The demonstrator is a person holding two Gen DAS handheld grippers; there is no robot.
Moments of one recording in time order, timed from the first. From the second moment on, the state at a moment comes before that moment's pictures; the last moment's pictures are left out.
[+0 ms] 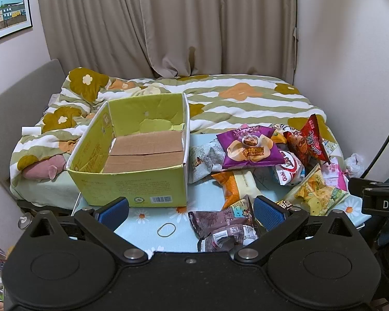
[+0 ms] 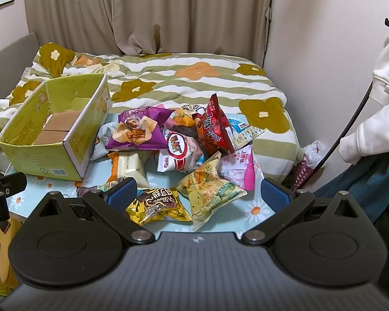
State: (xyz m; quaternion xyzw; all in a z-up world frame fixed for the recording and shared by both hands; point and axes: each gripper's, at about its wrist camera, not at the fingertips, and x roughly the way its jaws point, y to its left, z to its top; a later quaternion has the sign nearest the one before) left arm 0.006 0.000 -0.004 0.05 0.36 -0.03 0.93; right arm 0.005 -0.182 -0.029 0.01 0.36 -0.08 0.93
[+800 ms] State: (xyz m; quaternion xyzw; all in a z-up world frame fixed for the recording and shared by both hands) left arm 0.006 -0.001 -0.004 0.05 0.36 -0.03 0.93; right arm 0.007 -0.183 -0.031 0.01 0.36 -0.08 0.93
